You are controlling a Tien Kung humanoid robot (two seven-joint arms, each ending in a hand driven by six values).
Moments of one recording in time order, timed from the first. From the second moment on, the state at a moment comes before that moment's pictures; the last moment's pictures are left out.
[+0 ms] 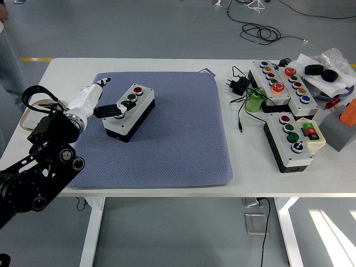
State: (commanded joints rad) left arm -0.63 0.26 -0.90 -1.21 1.89 0.13 0.56; right arm 0.10 -0.12 0.97 0.18 -0.45 -0.31 -0.20
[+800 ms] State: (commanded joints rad) left arm -0.77 0.15 -0.77 -1.00 1.89 0.06 0.65; right arm 0.11 -0.12 0.97 0.18 -0.47 -0.32 -0.20
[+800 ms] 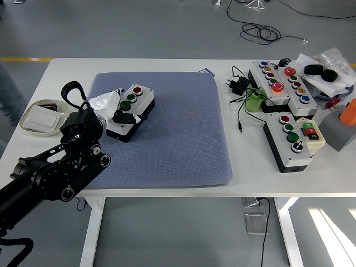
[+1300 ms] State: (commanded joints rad) left arm -0.85 0.10 -0.73 -0.86 1.94 0.06 0.65; right arm 0.11 -0.12 0.98 0.18 -0.48 -0.32 -0.20
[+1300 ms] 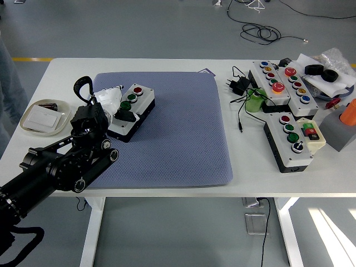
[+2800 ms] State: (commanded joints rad) left arm -0.87 0.09 -0.61 -0.69 2.05 0.15 0.65; right arm 0.11 -0.13 0.99 0.18 -0.50 -0.33 -0.20
